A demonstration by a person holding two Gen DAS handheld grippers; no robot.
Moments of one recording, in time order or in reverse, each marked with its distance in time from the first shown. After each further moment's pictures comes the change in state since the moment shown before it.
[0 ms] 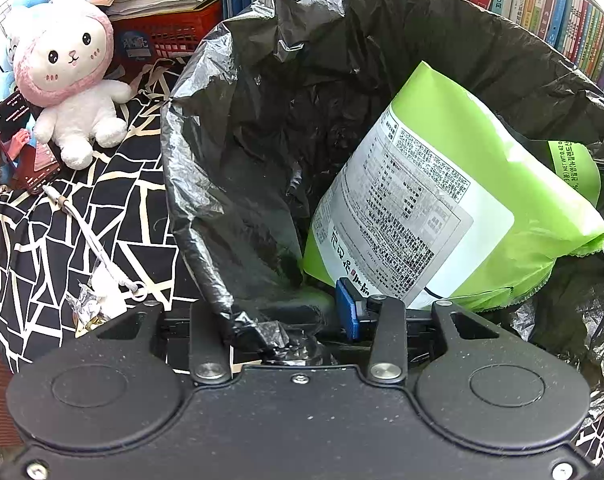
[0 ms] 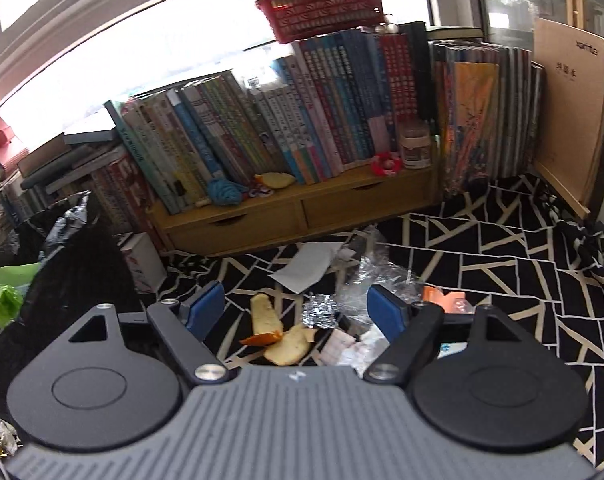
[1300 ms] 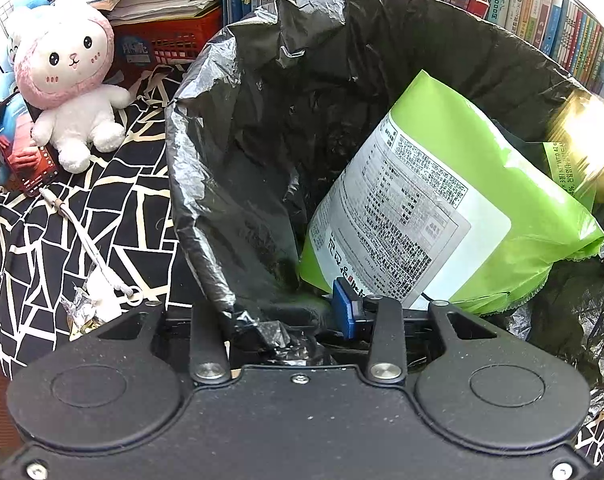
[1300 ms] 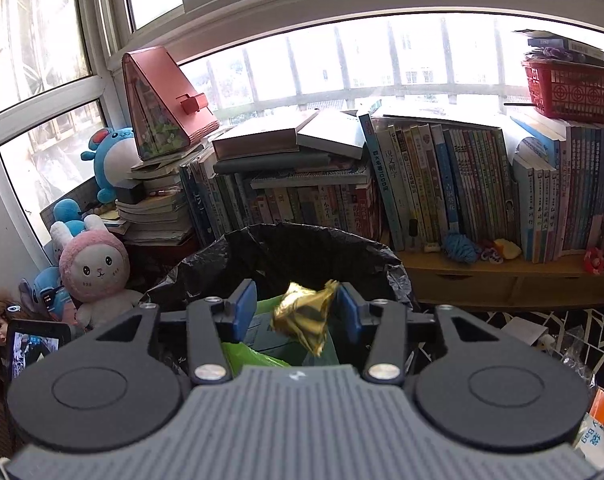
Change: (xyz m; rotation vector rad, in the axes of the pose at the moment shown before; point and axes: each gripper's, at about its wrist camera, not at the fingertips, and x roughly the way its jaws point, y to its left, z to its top) left arm -0.002 0.002 -0.005 -0.010 -0.035 -0.017; right arm -0.014 0.215 0.048 -0.284 0.018 0.407
